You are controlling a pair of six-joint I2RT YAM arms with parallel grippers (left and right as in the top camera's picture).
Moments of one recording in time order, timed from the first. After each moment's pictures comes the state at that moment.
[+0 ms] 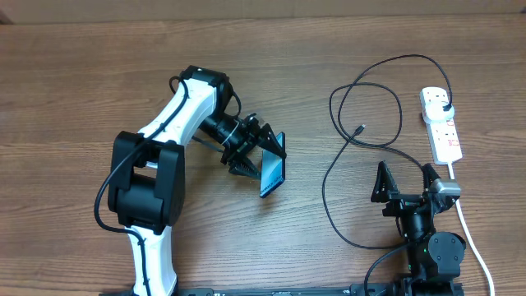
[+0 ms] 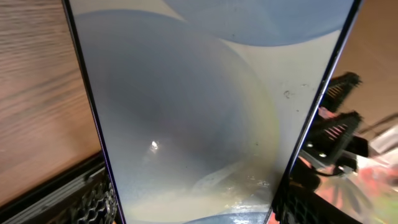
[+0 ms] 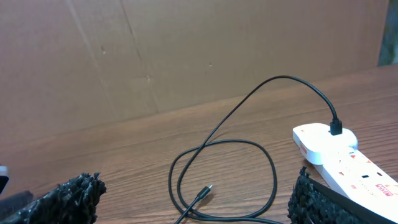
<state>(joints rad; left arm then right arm) -0.28 2.13 1.62 -1.50 1.02 -0.23 -0.01 0.01 0.02 -0.03 -0.04 0.23</state>
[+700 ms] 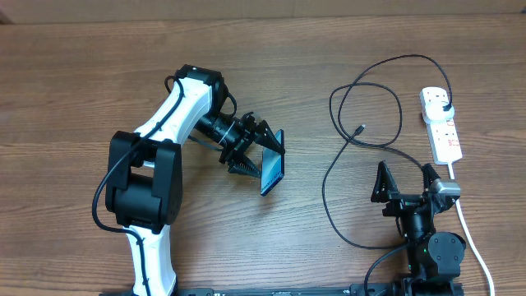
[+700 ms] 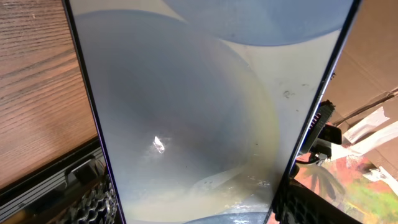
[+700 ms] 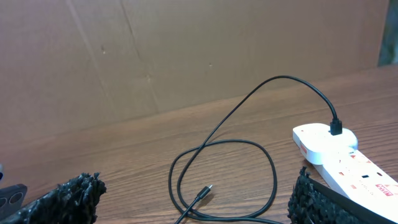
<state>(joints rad) -0.27 2.13 1.62 -1.53 1.07 -0.21 -0.01 0.01 0.02 -0.03 -0.04 0.23</state>
